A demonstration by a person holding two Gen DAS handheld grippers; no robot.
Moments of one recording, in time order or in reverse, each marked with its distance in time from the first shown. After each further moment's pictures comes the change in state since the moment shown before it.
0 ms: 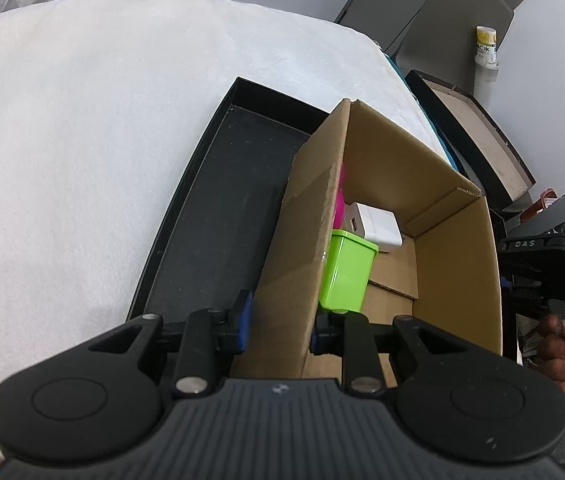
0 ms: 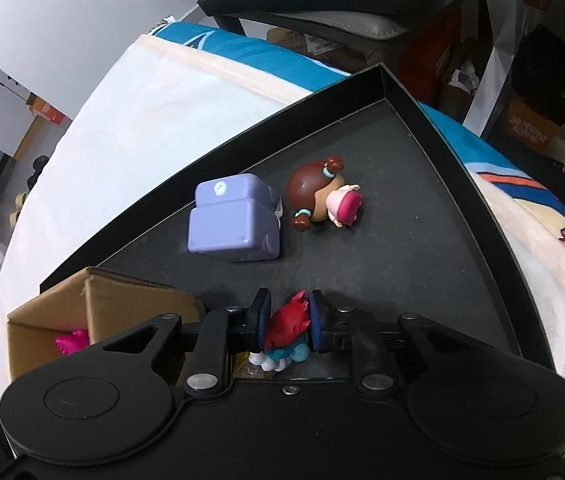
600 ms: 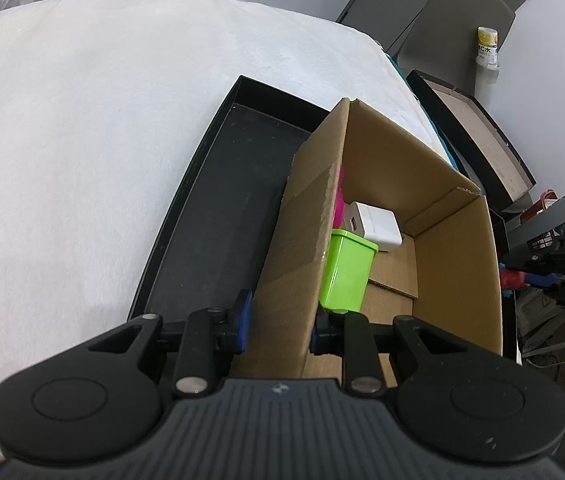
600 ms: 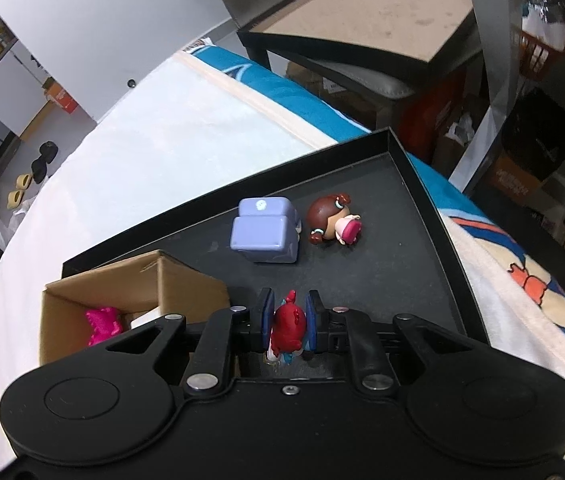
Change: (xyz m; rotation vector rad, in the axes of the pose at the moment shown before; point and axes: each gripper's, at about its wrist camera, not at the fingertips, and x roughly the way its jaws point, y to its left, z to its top) left arm -0.001 0.001 0.000 -0.005 0.002 0.000; right arm -0.059 0.026 -0.008 -0.131 -0.079 -0.042
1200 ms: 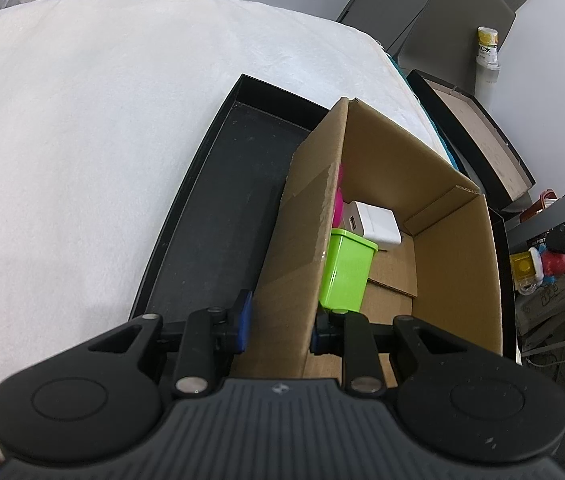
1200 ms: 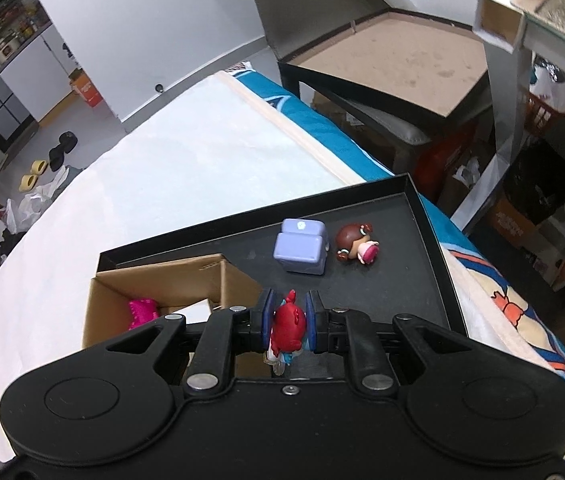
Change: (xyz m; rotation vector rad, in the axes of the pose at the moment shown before) left arm 0.001 0.001 -0.001 -0.001 0.002 -0.003; right arm -0.051 0.032 -0.001 -0.113 -0.060 0.001
